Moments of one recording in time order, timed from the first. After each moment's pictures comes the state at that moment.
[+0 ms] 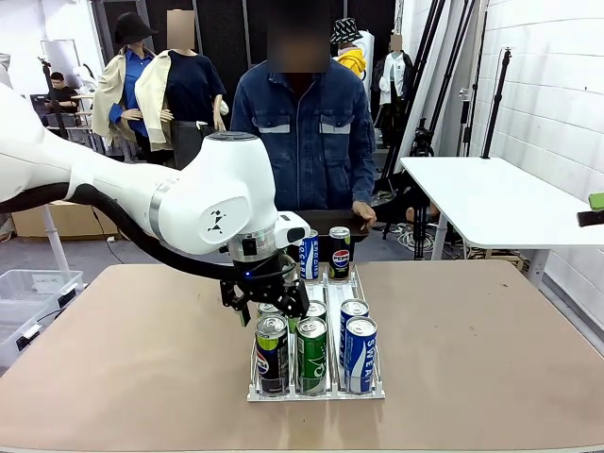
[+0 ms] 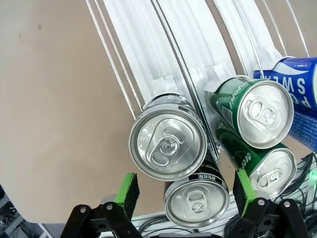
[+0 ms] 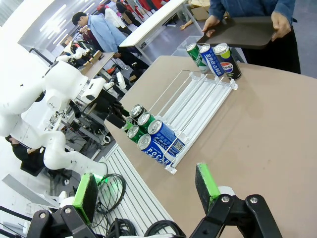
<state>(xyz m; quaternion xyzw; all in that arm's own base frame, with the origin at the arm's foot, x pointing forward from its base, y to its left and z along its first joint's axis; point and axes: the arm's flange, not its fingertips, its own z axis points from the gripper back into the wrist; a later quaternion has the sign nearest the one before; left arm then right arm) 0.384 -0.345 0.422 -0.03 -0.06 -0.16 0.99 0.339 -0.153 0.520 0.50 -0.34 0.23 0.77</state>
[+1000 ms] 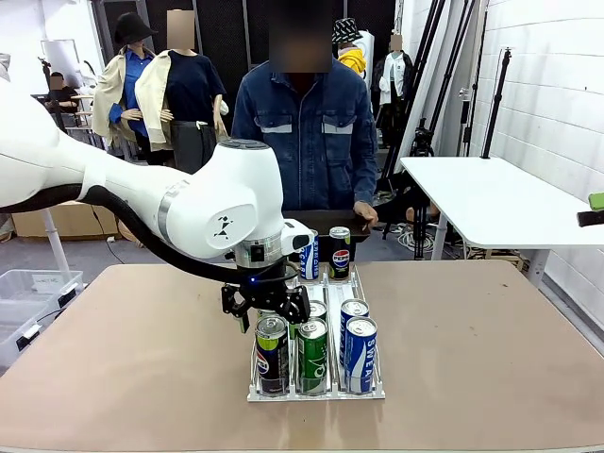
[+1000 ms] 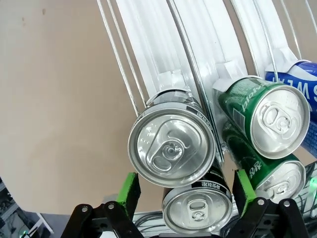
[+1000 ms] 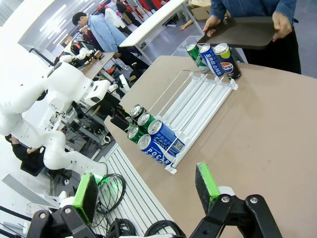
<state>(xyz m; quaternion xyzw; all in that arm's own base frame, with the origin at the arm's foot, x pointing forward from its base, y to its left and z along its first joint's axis) 0.384 -0.352 0.412 -0.01 -0.05 -0.13 0.99 0.339 -0.153 0.520 0.50 -0.34 0.23 0.77</state>
